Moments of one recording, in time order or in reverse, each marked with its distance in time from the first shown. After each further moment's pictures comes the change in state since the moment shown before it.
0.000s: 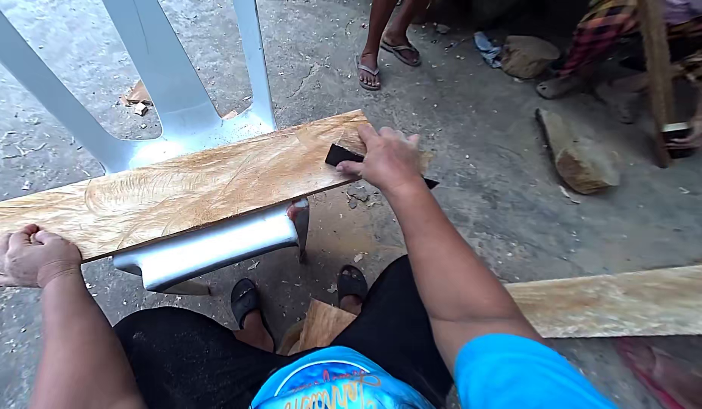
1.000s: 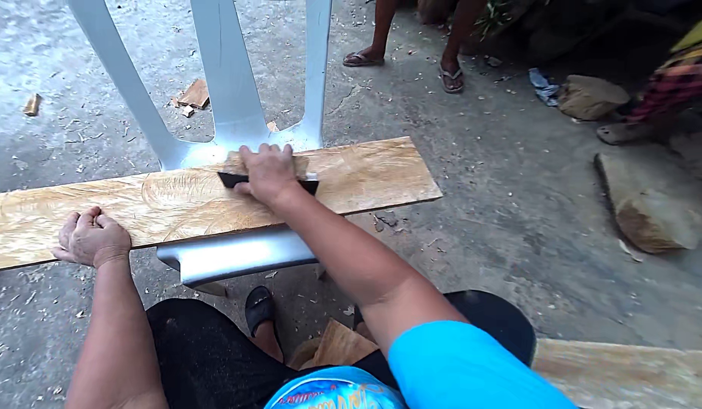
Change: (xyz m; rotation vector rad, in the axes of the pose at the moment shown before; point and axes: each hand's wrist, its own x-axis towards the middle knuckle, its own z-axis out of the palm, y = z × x) left_hand -0.026 0.021 -0.020 -0.060 0.008 0.011; right_hand 0.019 -0.242 0.037 0.092 -0.066 -0.506
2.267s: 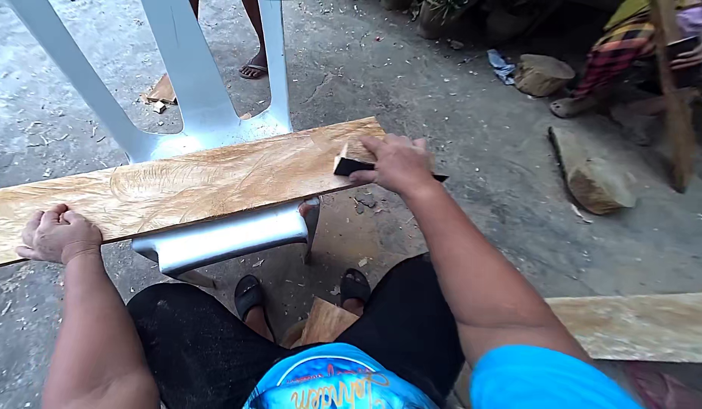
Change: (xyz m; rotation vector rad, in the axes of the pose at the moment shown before) left_hand 0.002 -0.003 -0.005 -0.064 -0.058 0.012; right_hand -0.142 0.206 -0.053 -0.089 0.011 0.324
